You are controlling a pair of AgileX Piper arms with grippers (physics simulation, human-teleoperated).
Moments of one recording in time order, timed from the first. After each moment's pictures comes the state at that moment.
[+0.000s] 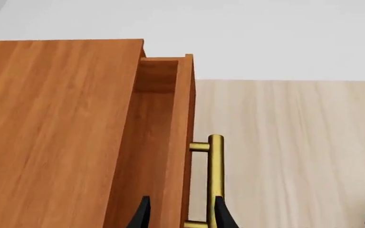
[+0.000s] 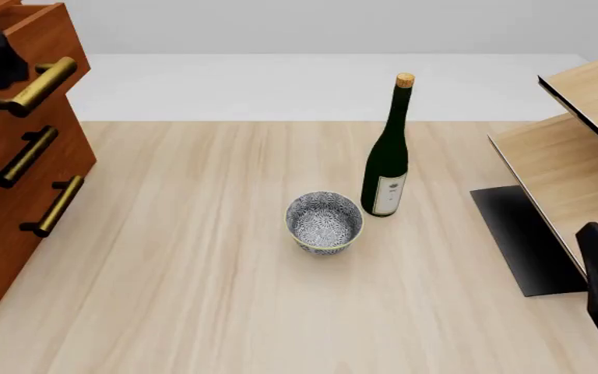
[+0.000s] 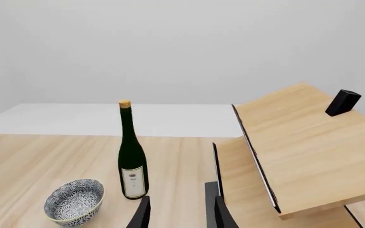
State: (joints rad) left arm 0.14 1.20 -1.11 0.58 0.11; right arm 0.06 0.00 -0.01 -0.02 0.02
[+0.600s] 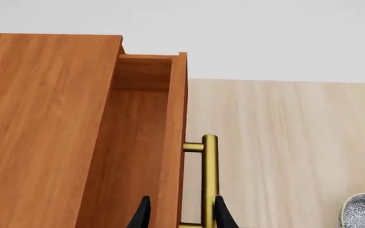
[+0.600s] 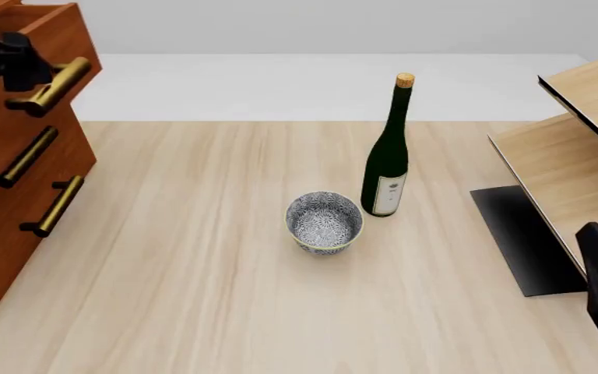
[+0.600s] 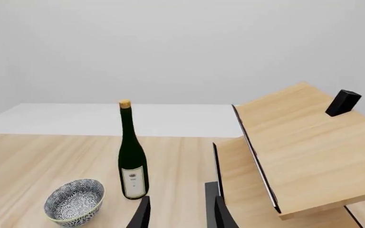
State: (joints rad) left arm 0.08 1.20 -1.10 0.57 0.04; right arm 0.06 0.00 -0.01 -0.02 0.01
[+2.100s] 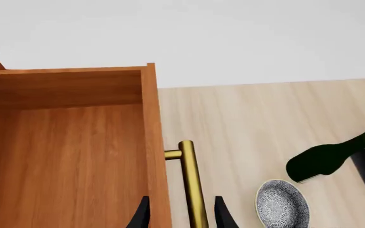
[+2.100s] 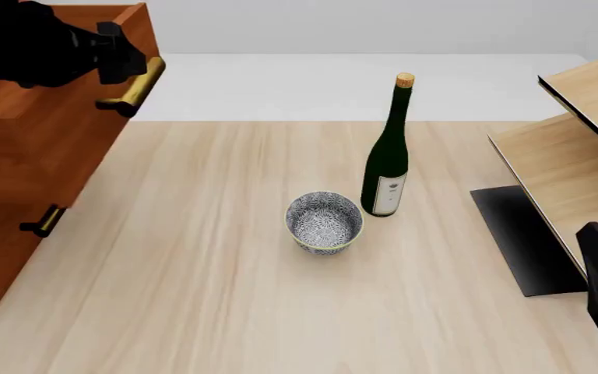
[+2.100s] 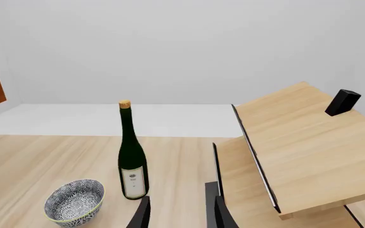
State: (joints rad) left arm -0.23 1.23 -1.10 0.49 -0.17; right arm 0.06 0.00 -0.01 -0.02 0.02
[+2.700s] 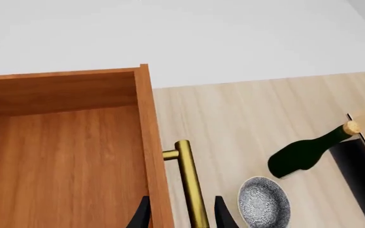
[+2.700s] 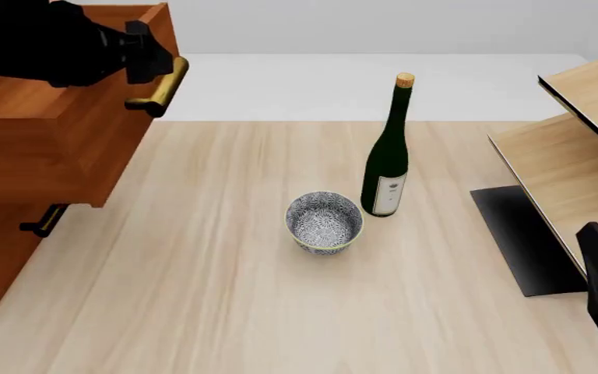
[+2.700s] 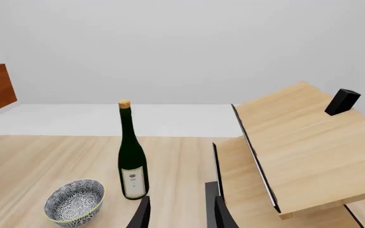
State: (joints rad) left arm -0.32 1.25 -1.12 0.47 -0.23; right arm 0.06 0.00 -0.01 -0.02 0.02
